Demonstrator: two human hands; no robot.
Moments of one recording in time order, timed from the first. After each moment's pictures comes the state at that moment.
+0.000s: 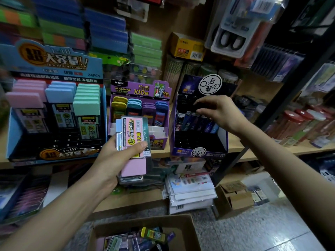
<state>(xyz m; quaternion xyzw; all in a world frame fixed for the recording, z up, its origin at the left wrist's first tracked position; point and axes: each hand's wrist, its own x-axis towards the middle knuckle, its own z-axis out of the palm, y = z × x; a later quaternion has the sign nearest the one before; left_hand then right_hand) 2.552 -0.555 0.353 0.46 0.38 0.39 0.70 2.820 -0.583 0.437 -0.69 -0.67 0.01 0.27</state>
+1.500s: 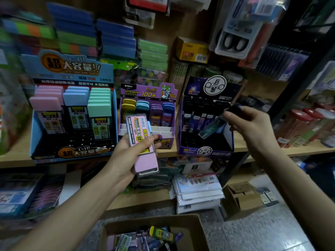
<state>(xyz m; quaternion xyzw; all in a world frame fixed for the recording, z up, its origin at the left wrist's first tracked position) 2.557 -0.561 0.360 0.41 0.29 0.43 0.75 2.794 -0.653 0.430 -0.67 -0.47 0.14 0.56</state>
